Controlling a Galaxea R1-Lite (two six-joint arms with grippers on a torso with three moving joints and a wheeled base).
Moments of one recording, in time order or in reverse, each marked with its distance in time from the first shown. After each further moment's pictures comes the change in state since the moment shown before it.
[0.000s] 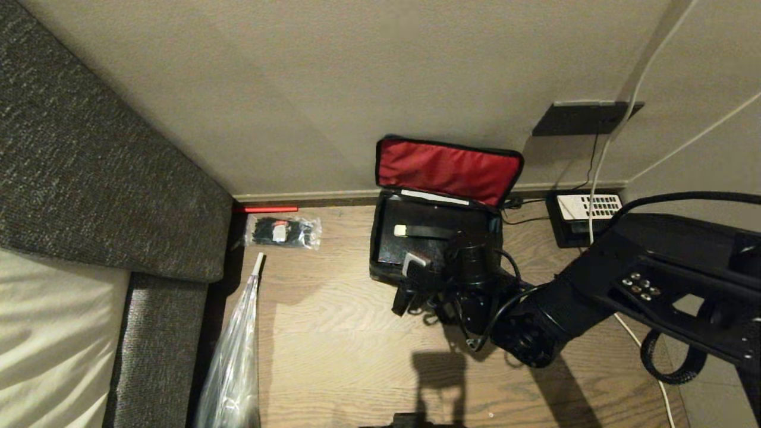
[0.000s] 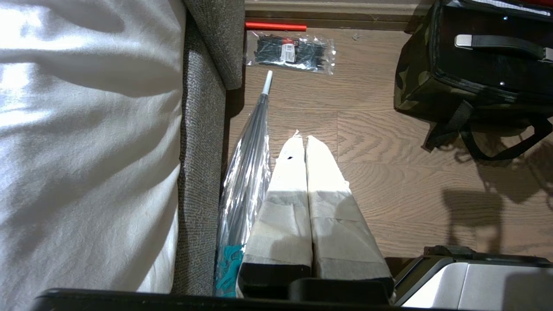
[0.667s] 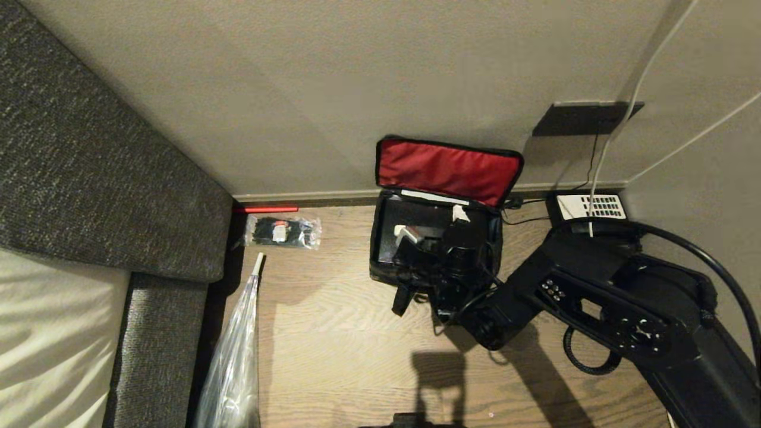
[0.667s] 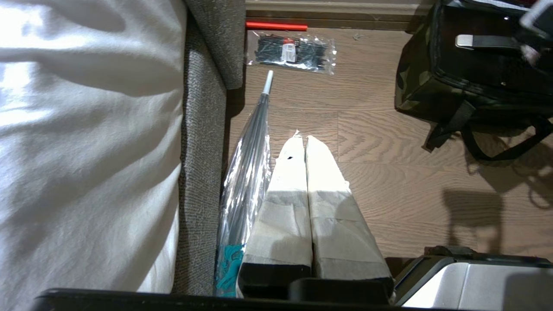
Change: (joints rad) left arm 0.000 0.000 0.000 0.001 0.000 0.000; right arm -0.060 0.269 -0.292 -0.343 -0.027 -0.085
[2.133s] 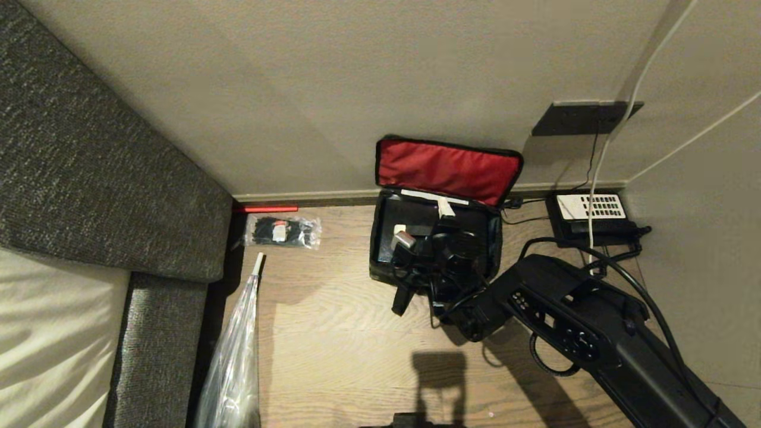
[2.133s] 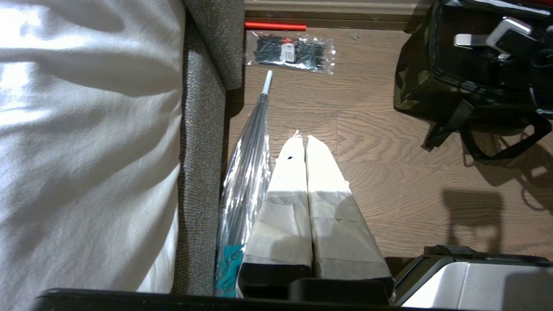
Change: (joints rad) left arm 0.000 0.000 0.000 -0.001 0.000 0.001; right arm -0.071 0.240 -0.307 -0.115 0.216 -0.227
